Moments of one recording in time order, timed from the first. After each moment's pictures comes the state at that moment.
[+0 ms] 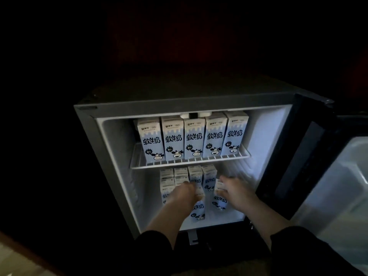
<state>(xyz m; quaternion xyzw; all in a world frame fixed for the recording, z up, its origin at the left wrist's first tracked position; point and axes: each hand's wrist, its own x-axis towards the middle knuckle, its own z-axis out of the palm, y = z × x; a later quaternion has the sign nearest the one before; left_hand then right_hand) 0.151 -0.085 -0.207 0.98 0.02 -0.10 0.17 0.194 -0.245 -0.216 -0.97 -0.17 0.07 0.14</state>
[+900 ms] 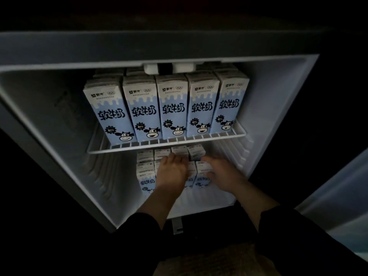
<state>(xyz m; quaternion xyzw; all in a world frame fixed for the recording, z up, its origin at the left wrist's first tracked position) 0.215 -0.093 -0.285 1.00 -0.05 0.08 0.00 0.257 -0.249 -0.277 -0.95 -0.22 0.08 0.21</state>
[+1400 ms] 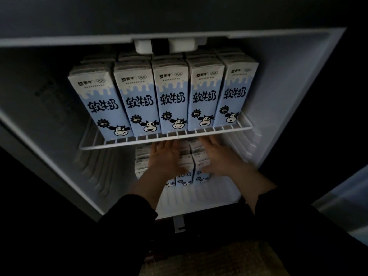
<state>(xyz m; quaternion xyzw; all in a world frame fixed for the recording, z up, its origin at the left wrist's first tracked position) 0.244 -0.067 -0.279 1.00 0.00 -0.03 0.06 0.282 -0.239 -0.275 -0.95 -0.26 0.08 0.16</state>
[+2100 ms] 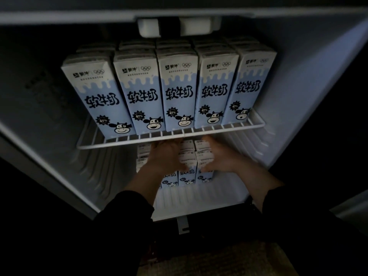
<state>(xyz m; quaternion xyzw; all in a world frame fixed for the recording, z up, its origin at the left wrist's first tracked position) 0.259 -0.051 -0.288 0.99 -0.04 -0.03 0.12 0.298 -0.234 -0.287 -0.90 -0.22 0.20 0.33</state>
